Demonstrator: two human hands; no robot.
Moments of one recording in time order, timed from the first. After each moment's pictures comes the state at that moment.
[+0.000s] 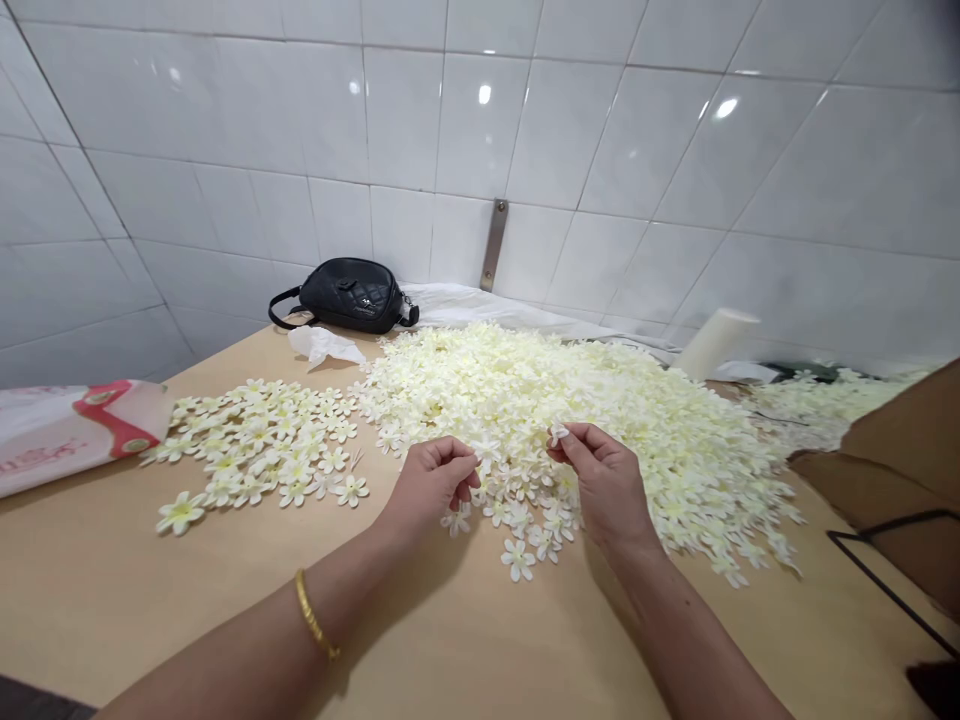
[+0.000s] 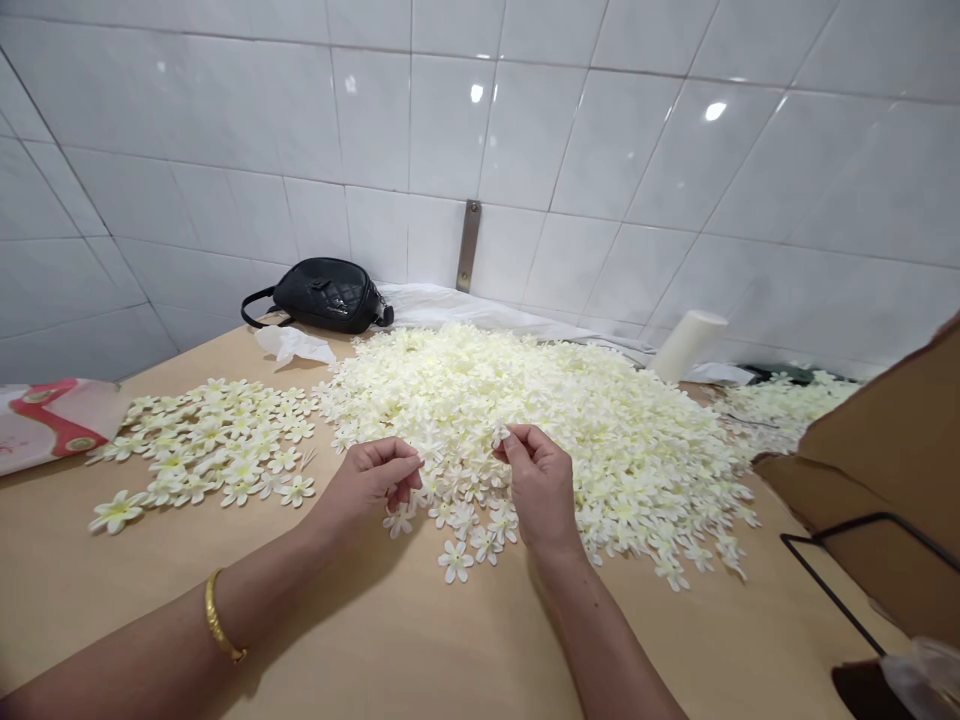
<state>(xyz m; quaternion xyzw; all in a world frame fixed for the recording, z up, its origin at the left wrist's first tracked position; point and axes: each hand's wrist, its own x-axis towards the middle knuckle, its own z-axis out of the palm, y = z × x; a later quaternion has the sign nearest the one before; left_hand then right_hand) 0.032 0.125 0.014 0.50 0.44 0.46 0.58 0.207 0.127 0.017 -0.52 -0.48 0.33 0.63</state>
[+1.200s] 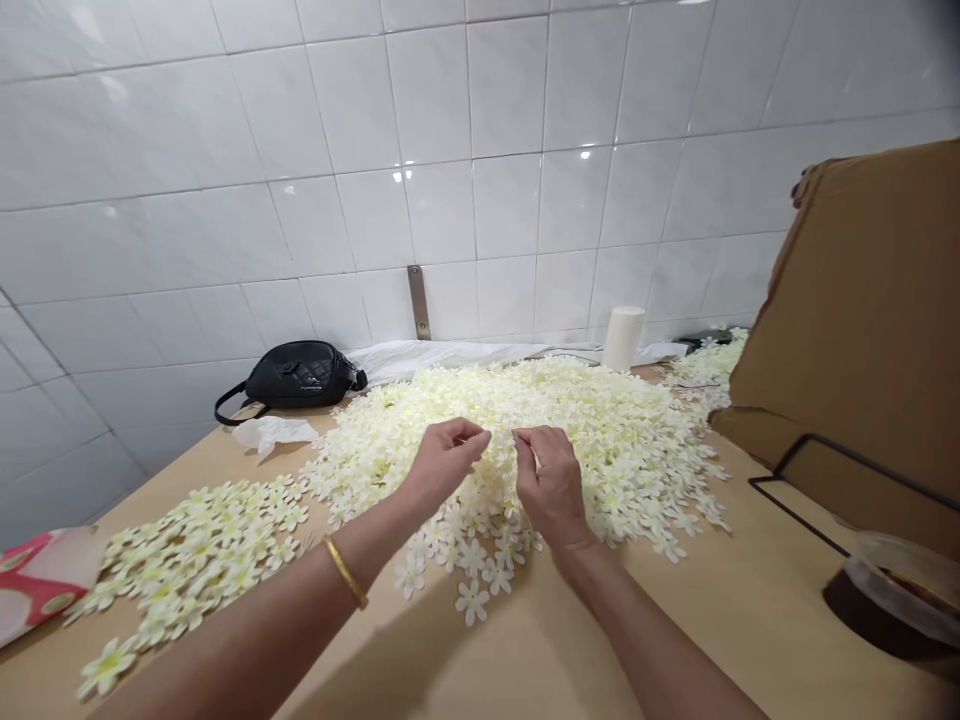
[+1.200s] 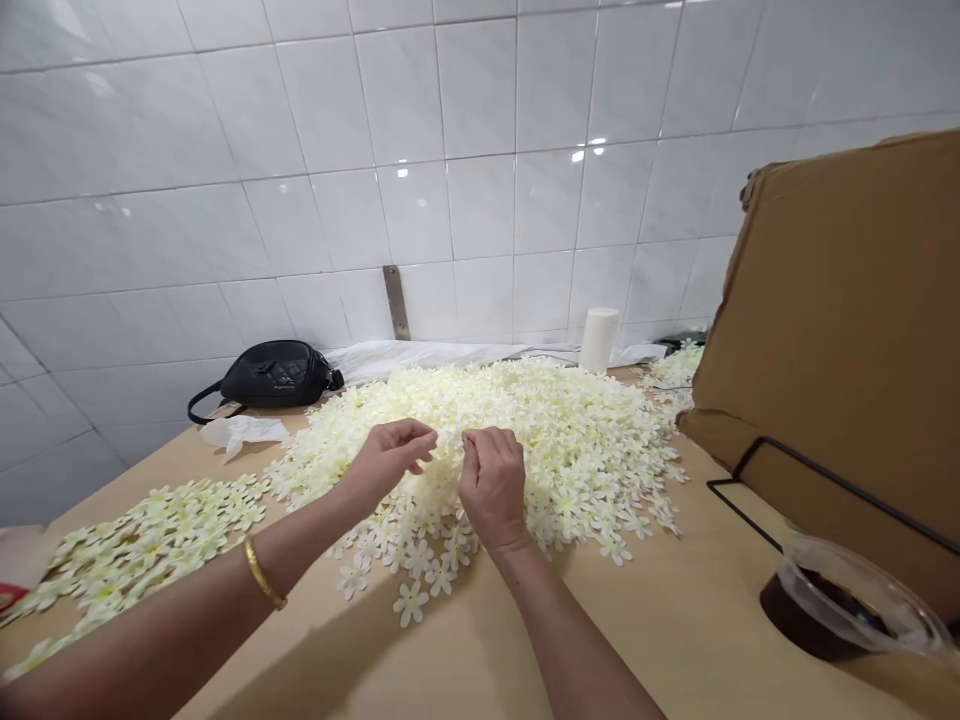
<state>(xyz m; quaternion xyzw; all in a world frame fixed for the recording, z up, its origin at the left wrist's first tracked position) 0.108 0.159 0.076 0.68 0.41 0.39 0.47 0.243 0.136 0.020 -0.53 -0.60 -0.05 0.60</state>
